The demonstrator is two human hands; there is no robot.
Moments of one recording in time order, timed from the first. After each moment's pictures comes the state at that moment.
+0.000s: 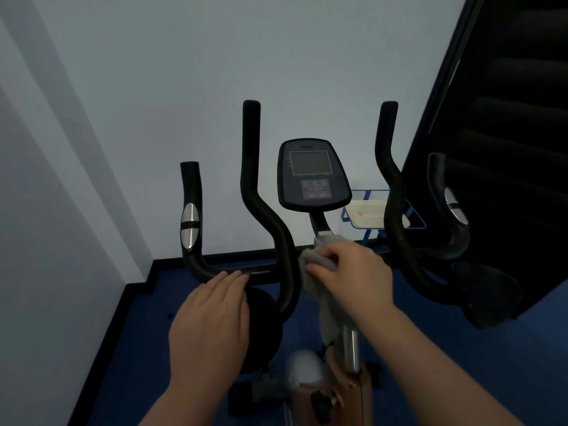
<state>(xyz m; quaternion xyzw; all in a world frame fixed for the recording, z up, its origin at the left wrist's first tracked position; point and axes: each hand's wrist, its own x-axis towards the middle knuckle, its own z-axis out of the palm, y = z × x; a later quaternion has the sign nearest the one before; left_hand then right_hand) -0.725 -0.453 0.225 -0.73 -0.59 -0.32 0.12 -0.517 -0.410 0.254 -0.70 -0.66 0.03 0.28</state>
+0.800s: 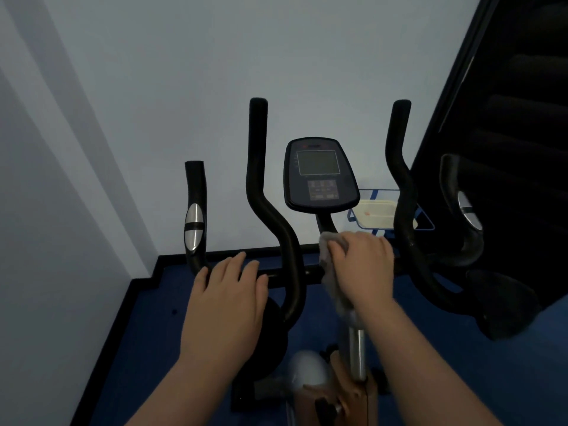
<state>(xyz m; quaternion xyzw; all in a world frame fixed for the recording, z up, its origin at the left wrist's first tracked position) -0.715 -0.432 0.252 -0.76 -0.63 -0.16 0.04 -0.512 -0.377 0.245 -0.74 -0.62 0.00 0.28</state>
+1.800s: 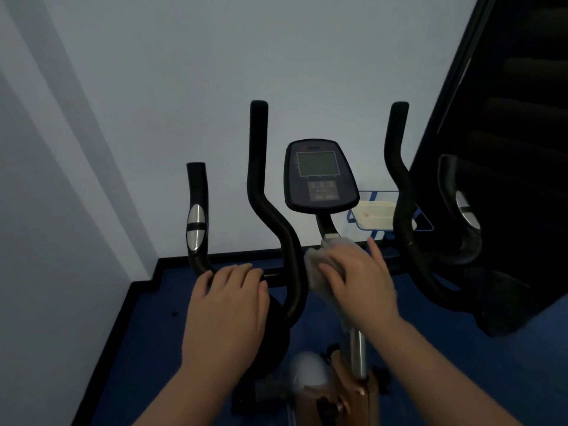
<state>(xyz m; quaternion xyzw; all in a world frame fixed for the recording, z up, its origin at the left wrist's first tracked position) -0.717 -0.438 0.245 -0.76 -0.60 -0.21 0.09 -0.512 -0.405 0.238 -0.63 -0.72 -0.02 0.29</state>
